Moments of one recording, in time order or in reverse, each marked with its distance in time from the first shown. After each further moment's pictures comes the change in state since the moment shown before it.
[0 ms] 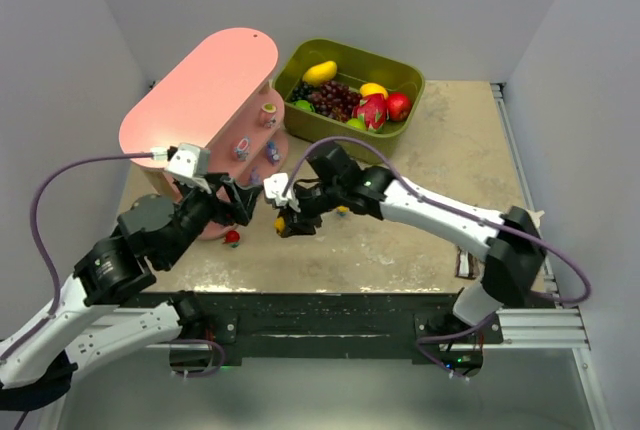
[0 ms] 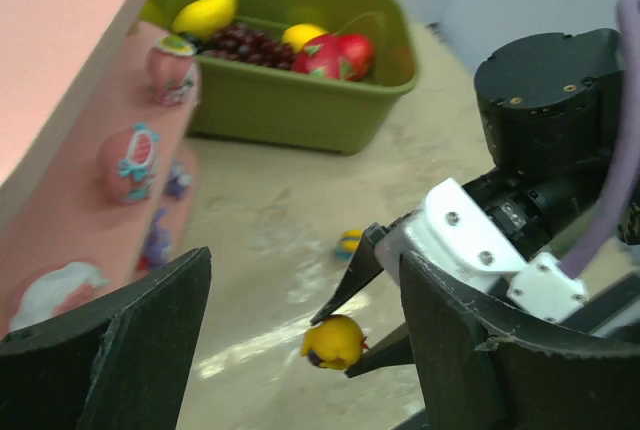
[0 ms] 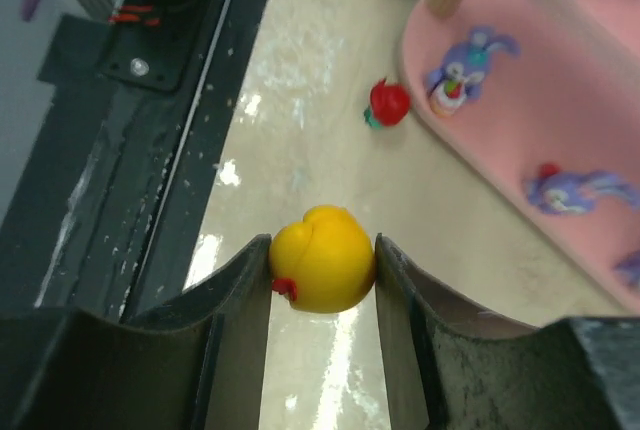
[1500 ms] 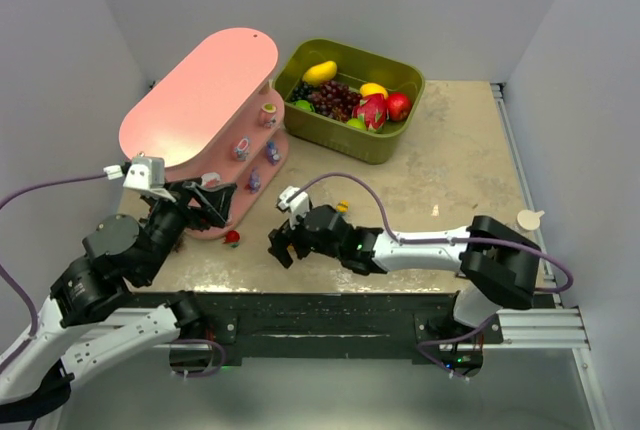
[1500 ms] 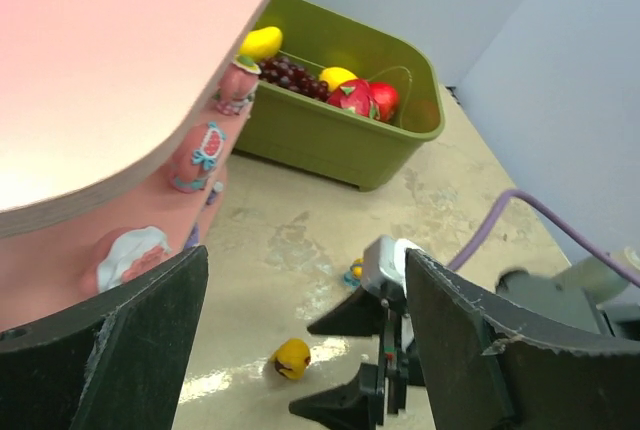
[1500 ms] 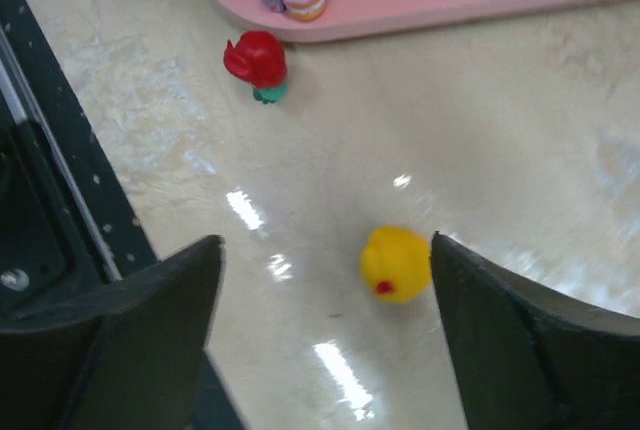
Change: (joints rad) left arm 0.001 -0.134 -0.048 -0.023 -0.119 -0.073; right arm 0.202 0.046 -0.481 0.738 0.732 0.814
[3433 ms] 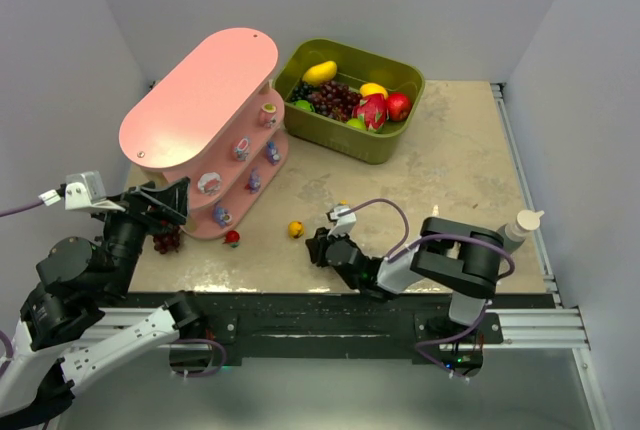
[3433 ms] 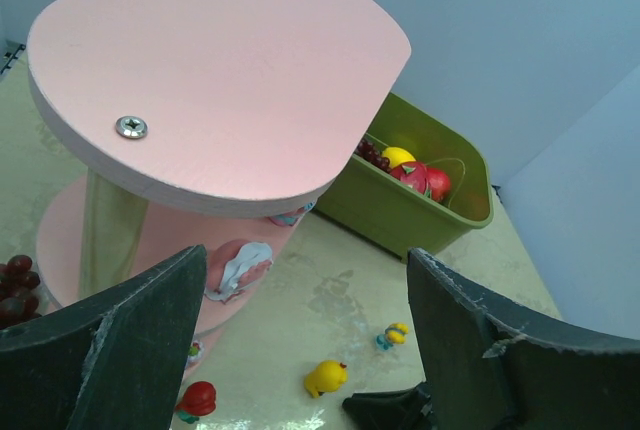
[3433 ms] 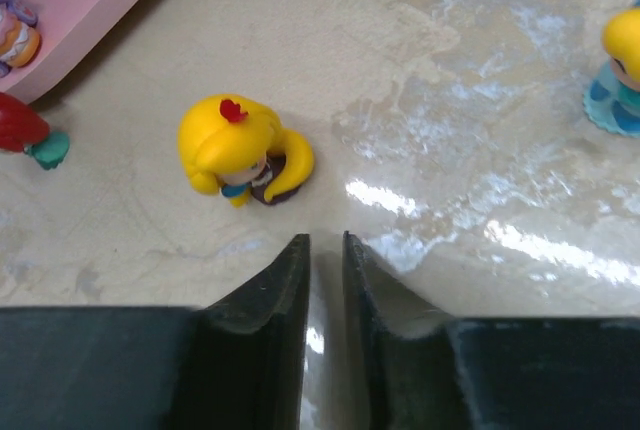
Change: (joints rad) left arm 0.000 -0.134 0.044 -0.067 -0.254 -0.026; right arm 0.052 0.223 -0.328 0.559 0.523 0.456
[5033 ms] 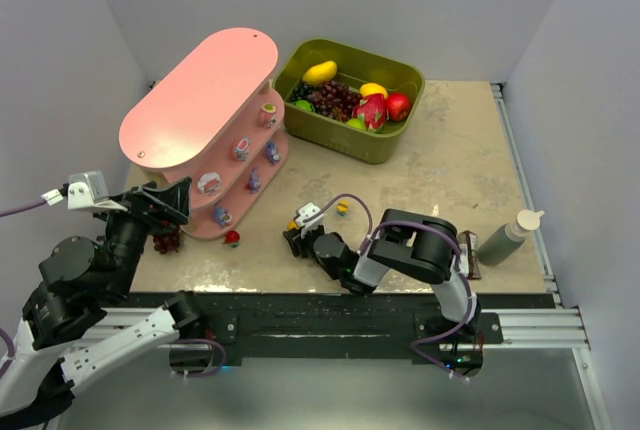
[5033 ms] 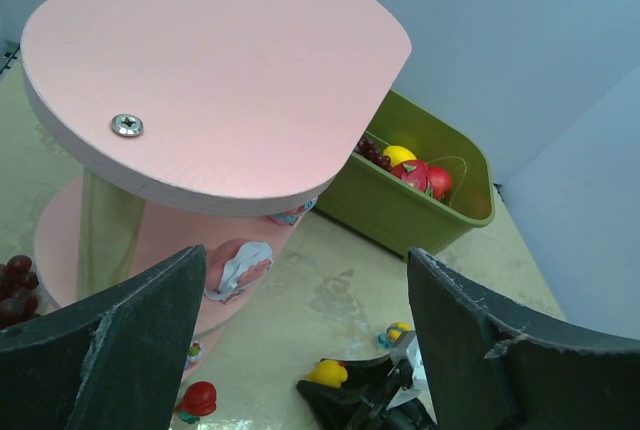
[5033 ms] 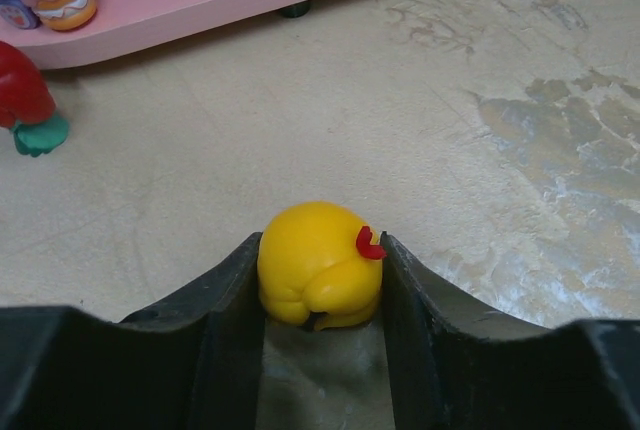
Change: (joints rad) left arm 0.000 0.000 -0.011 0.008 0.002 0.004; right arm -0.039 0.259 0.142 0.321 -0.145 -0.518
